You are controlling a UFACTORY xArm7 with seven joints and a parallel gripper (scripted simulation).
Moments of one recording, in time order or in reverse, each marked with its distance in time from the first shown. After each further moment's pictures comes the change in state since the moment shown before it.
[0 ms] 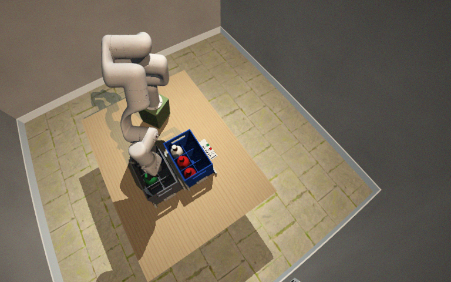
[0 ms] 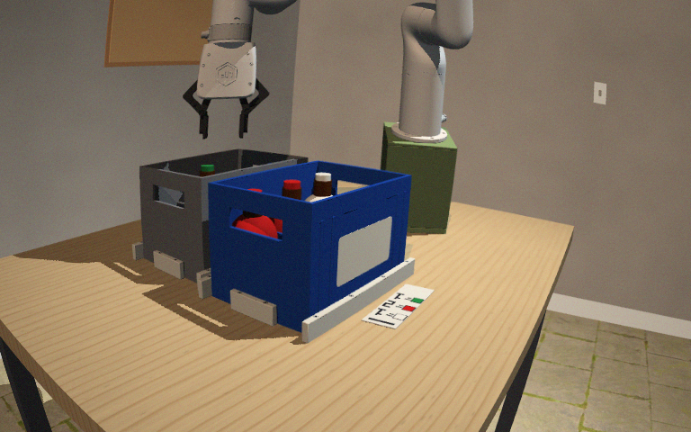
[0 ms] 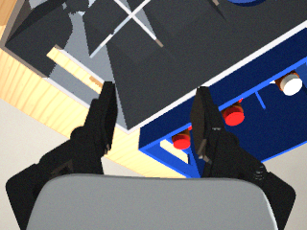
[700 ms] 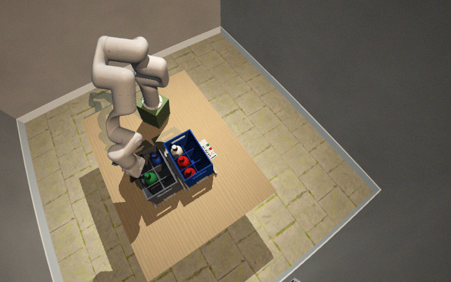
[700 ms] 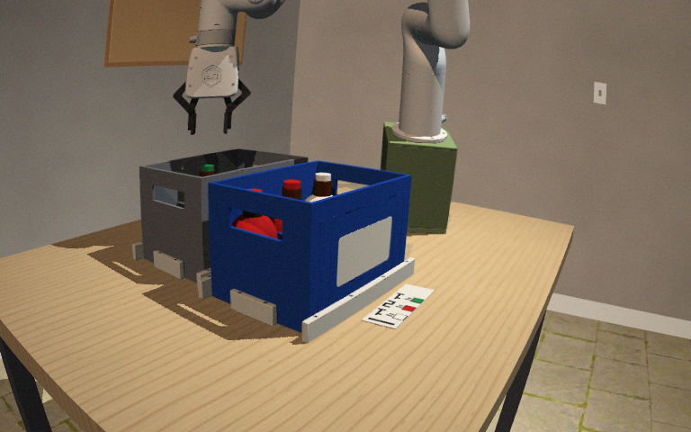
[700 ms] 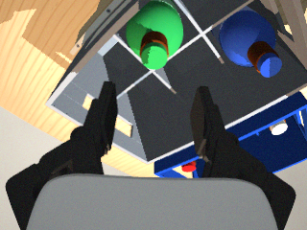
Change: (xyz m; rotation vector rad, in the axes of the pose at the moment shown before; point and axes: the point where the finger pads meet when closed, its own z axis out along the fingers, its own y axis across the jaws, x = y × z) arm 0.081 -0.029 0.000 -0.001 -0.002 -0.004
